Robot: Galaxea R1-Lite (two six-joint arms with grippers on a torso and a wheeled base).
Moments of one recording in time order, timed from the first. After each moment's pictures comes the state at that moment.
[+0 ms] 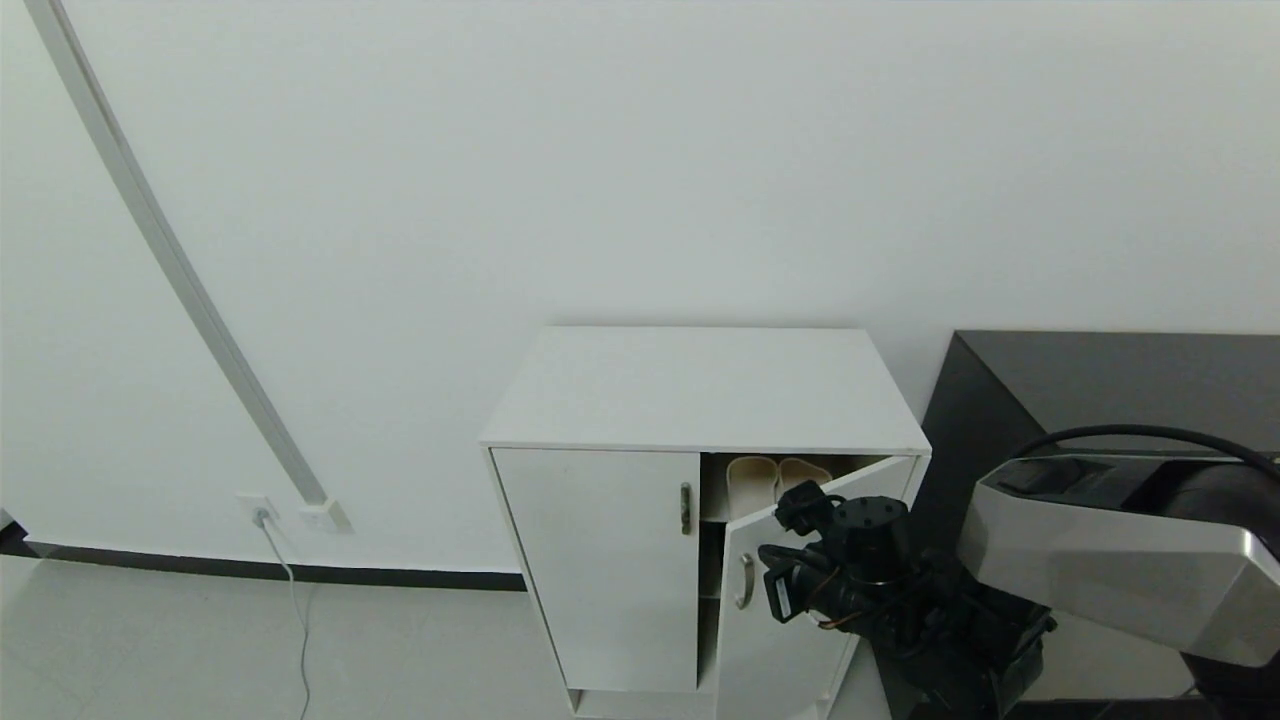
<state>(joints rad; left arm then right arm) 0.00 0.00 0.00 0.00 -0.03 -0.01 0.59 2.39 -0.82 -1.18 -0.02 0.02</state>
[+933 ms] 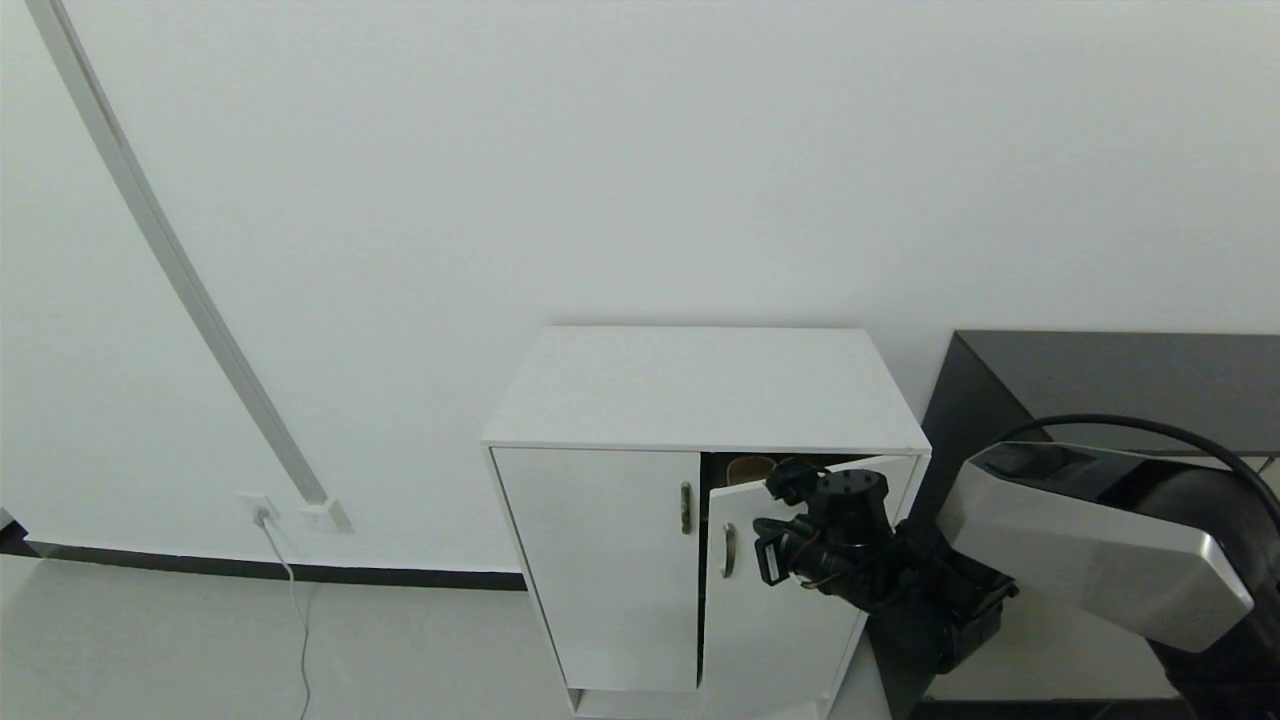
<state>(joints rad) 0.00 0.00 0.00 0.00 -0.03 -0.01 0.55 2.45 -1.02 -1.05 -0.02 0.02</state>
